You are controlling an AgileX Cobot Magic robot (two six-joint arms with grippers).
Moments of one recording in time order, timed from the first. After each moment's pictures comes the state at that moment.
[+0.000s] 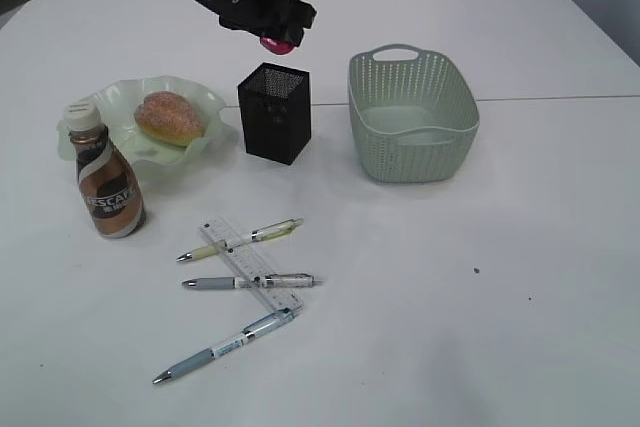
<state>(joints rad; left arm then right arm) -0.43 2.40 -2.31 -0.08 0.76 0.08 0.26 1.46 -1.66 -0.24 1.26 0.06</state>
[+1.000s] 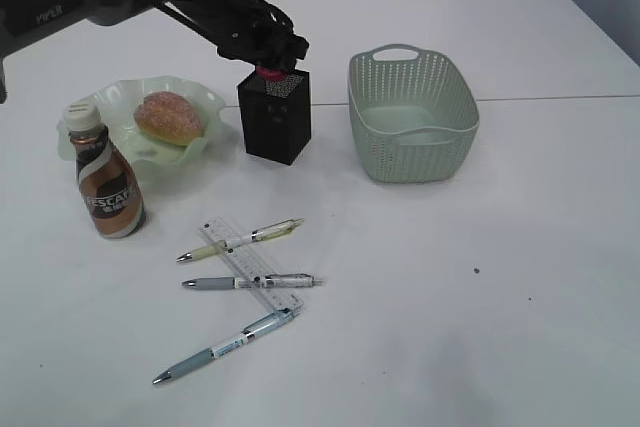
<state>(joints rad) -0.41 2.47 -2.31 -0.08 0.71 0.08 0.26 1.46 -1.66 -0.27 1.26 0.06</state>
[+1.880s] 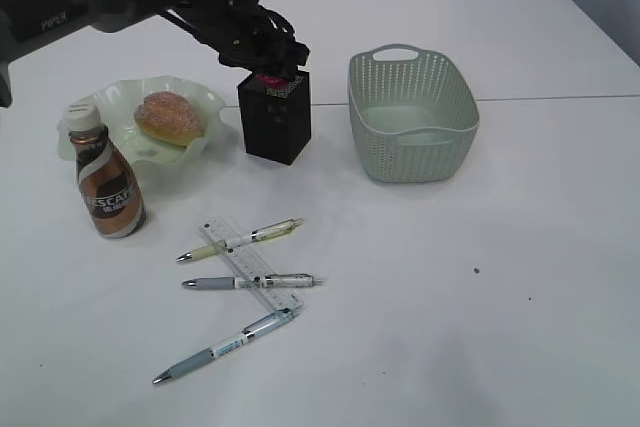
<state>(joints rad) -0.40 2.49 -2.31 -0.10 0.72 0.08 0.26 1.46 -1.66 -0.28 1.26 0.06</state>
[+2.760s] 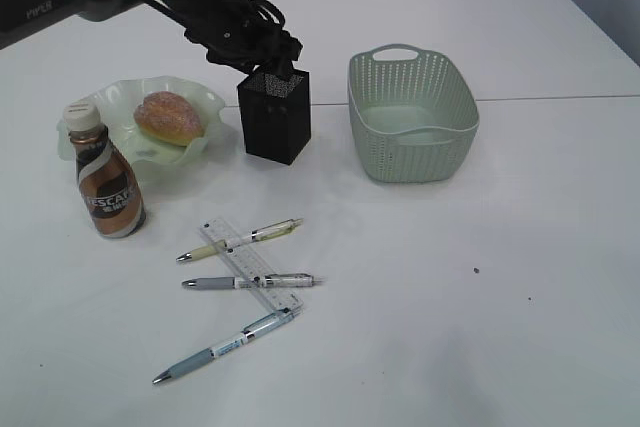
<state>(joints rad) -0.39 2.47 -2.31 -0.13 0.79 0.08 0.26 1.46 -1.66 -0.28 1.26 0.06</state>
